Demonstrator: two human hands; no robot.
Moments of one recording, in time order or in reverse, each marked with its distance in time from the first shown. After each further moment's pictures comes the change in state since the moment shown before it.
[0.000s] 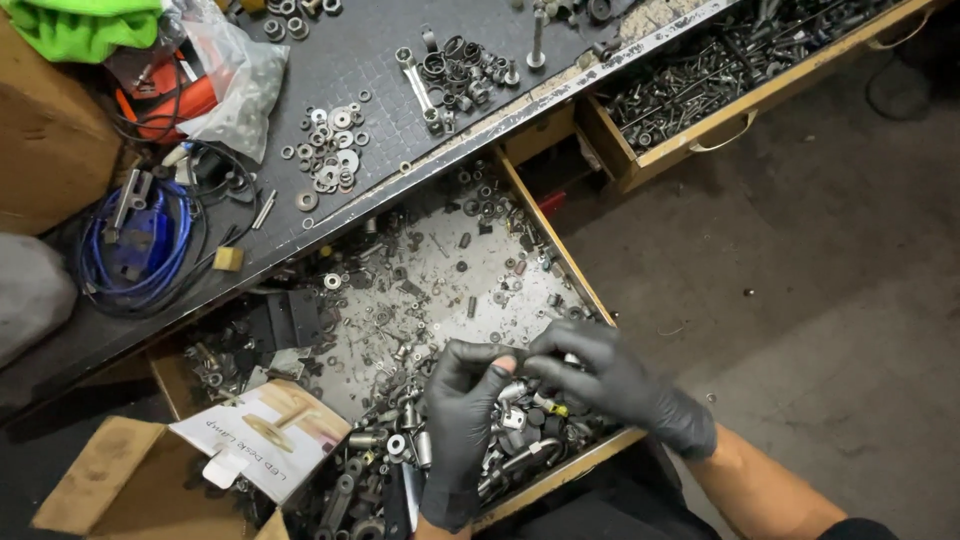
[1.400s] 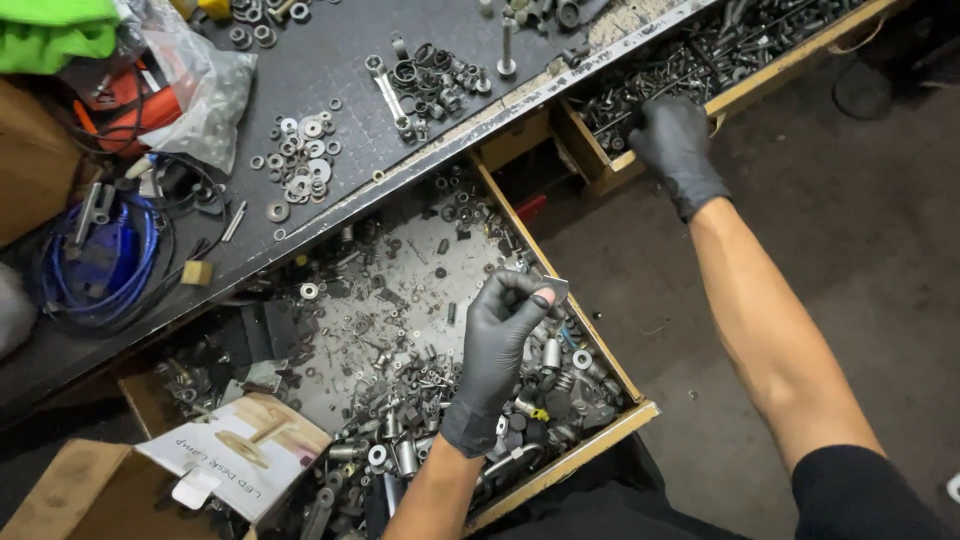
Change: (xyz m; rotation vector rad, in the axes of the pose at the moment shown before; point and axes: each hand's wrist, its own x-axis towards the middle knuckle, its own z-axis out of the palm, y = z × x) left_hand 0.065 -0.005 0.071 -0.184 -0.279 0.031; right_hand 0.131 0.273 -0.191 -1.141 0.159 0.455
